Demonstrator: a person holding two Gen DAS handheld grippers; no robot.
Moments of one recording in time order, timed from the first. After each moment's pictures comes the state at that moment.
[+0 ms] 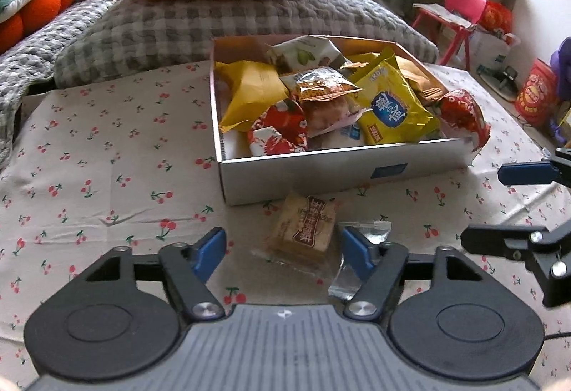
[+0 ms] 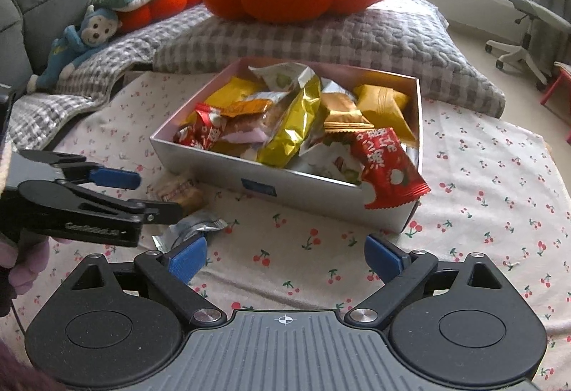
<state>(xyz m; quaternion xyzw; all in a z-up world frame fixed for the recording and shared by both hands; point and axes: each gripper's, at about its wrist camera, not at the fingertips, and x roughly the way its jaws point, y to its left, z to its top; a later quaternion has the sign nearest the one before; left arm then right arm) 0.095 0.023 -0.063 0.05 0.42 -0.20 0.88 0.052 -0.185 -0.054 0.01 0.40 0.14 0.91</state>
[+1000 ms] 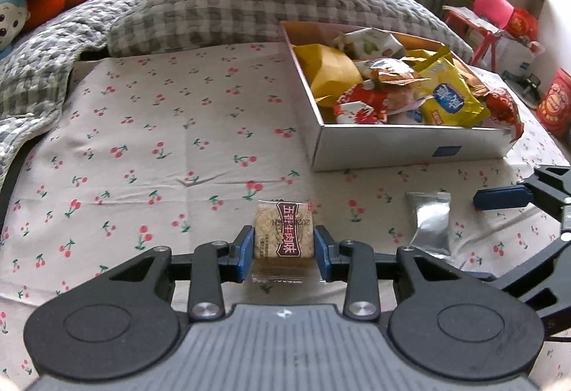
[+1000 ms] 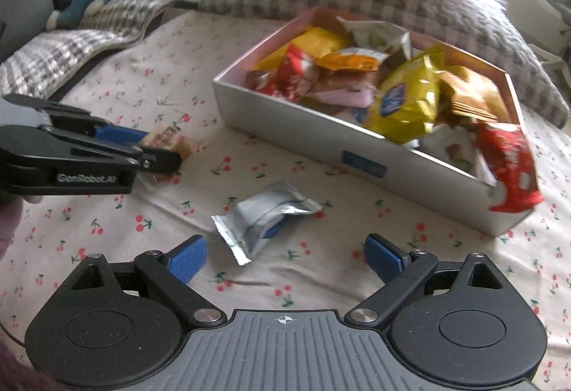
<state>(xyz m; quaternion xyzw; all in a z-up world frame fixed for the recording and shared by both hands) 0.084 0.082 -0.062 0.04 0.44 -0.16 0.88 0.068 -0.103 -0.081 -0.06 0.45 0.18 0.87</state>
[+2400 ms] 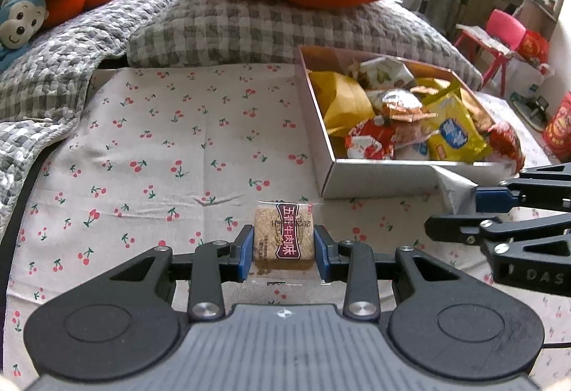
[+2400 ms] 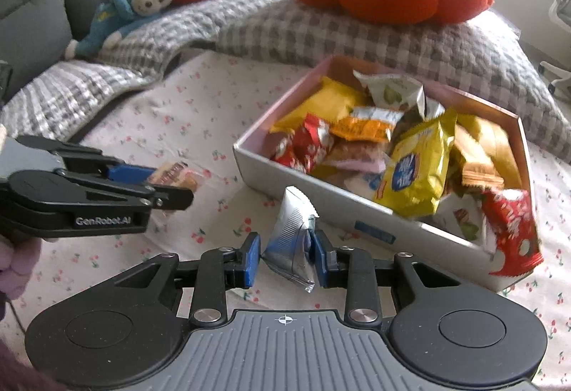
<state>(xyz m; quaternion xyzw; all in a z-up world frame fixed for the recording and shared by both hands) 0.092 0.084 -0.041 0.02 0.43 -0.14 0.89 0.083 -0.105 -0.045 -0.03 0.41 0.22 0.89</state>
